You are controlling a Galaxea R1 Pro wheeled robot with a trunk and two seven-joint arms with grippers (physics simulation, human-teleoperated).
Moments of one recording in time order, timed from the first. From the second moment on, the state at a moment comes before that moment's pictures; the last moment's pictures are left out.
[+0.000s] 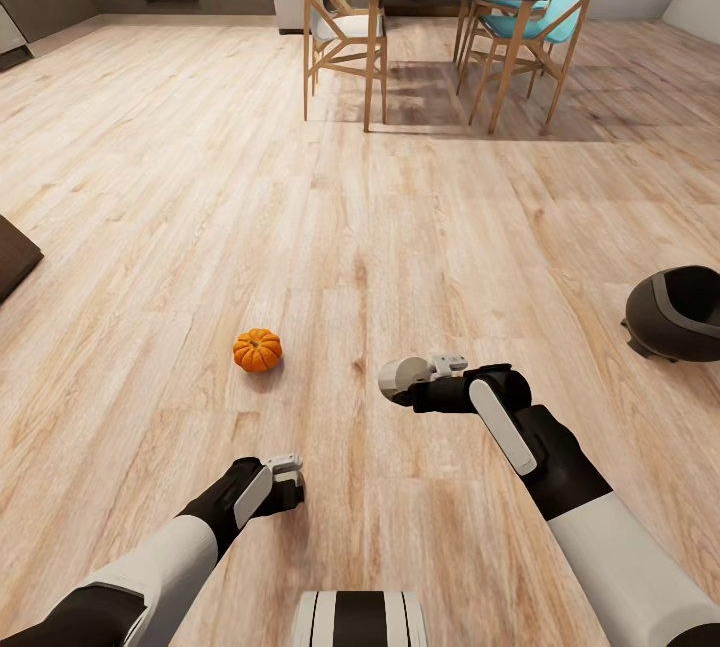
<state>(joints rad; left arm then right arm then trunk) -0.78 -0.07 -0.16 -0.35 0.43 0.60 0.22 -0.76 -0.09 0.35 -1.26 -0.57 1.04 -0.08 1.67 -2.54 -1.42</state>
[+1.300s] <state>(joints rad) -0.78 -0.07 -0.16 -0.35 0.43 0.60 0.23 -0.76 -0.09 0.35 -1.26 -0.57 1.04 -0.08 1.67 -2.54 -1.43</state>
